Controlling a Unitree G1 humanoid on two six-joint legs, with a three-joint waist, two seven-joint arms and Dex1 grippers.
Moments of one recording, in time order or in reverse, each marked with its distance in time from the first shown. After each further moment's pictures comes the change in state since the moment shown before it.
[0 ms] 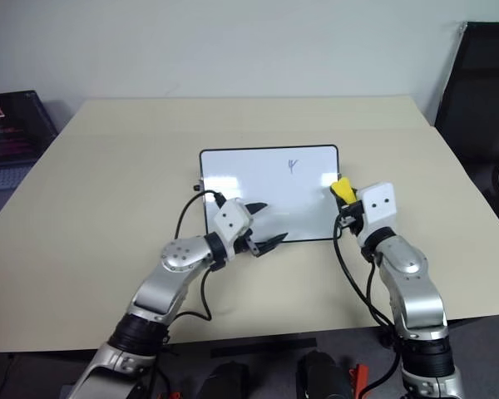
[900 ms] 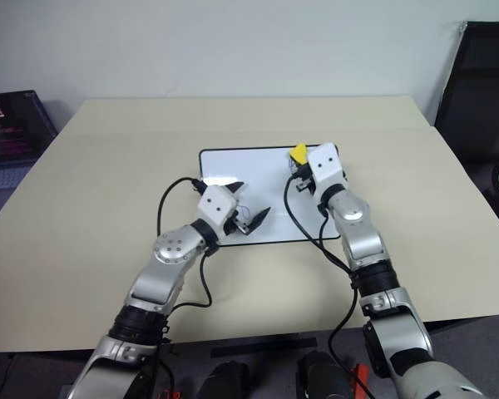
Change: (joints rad) left arm -0.044 -0.014 0.078 0.075 0.069 -0.071 0.149; right arm -0.474 0.118 0.138 0.681 -0.141 -0.326 -0.034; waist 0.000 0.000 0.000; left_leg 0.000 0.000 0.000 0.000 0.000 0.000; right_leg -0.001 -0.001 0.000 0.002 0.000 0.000
